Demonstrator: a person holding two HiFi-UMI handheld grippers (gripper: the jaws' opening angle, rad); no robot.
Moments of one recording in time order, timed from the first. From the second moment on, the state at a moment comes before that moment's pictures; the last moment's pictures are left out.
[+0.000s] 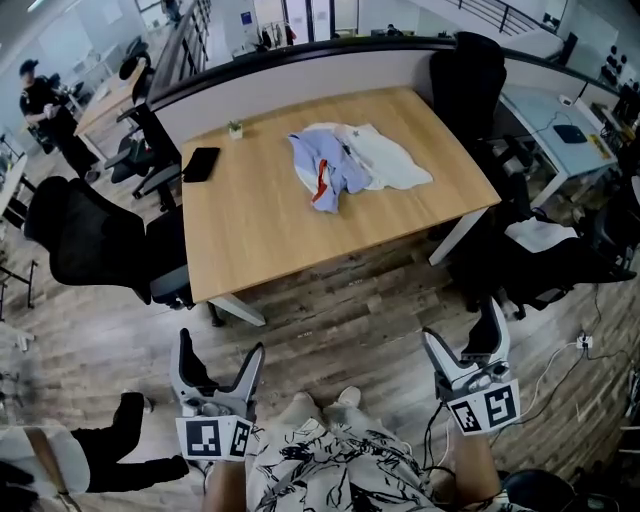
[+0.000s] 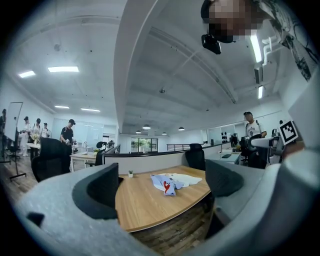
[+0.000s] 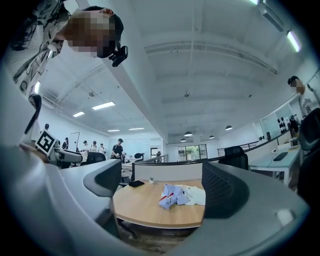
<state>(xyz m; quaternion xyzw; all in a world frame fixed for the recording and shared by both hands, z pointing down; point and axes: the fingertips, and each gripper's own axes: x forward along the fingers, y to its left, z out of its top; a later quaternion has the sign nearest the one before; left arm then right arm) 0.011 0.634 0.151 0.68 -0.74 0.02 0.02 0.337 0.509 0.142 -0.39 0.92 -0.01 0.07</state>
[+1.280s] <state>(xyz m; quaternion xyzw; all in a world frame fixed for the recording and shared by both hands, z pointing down) -0.093 0.319 0.153 0.72 -0.69 0.00 0.01 0.260 0.241 0.119 -0.46 0.88 0.02 0.07</state>
